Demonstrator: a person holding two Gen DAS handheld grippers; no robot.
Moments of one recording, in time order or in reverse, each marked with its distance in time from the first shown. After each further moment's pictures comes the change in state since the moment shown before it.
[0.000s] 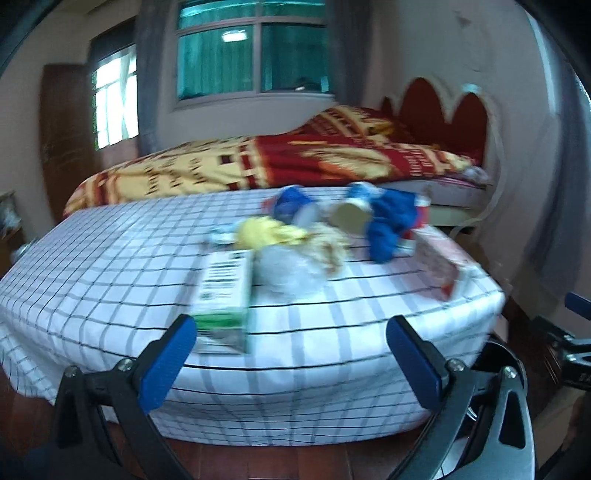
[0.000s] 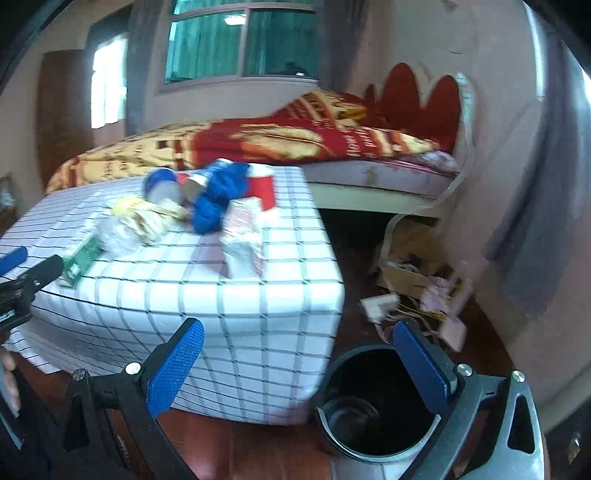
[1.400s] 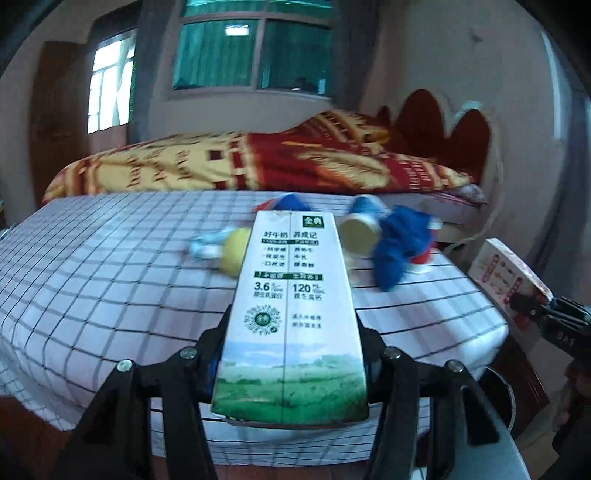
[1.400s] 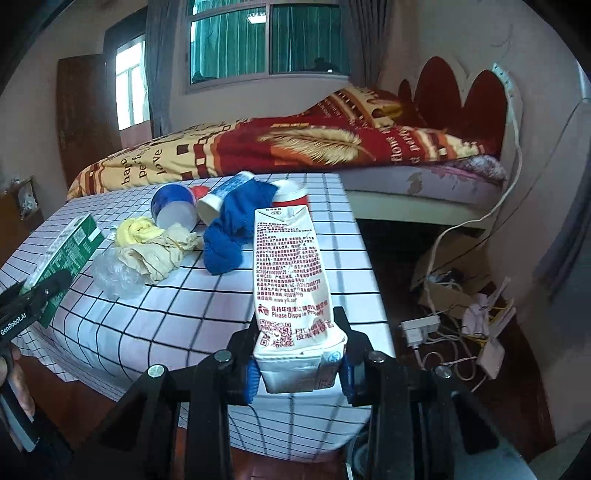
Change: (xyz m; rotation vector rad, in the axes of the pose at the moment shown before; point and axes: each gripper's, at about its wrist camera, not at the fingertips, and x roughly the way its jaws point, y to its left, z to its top) left arm 0.036 -0.003 0.024 -0.036 -0.017 -0.141; right arm 0.053 -0.017 0.044 0.002 0.000 0.078
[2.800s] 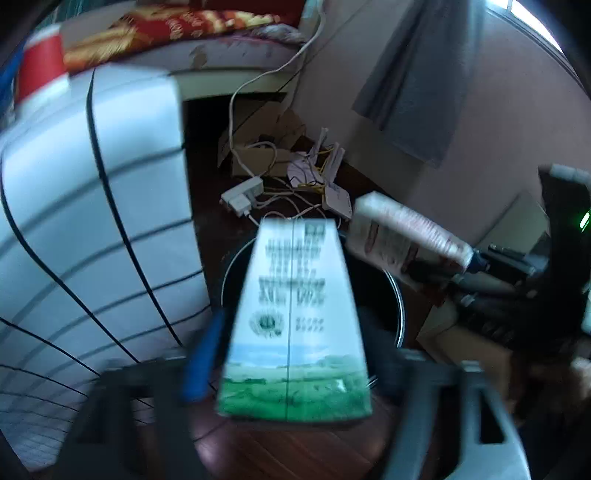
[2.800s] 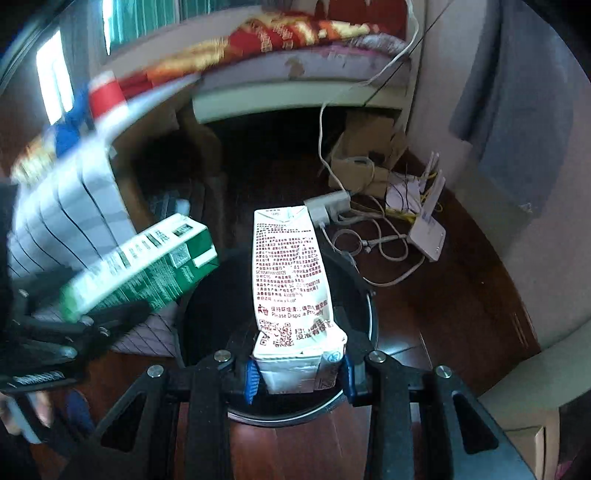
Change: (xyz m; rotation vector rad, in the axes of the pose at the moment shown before) left arm 0.073 -0.263 -0.137 0.269 0.462 -0.535; right arm 0.015 -0.196 -0.180 0.153 0.316 -0.185
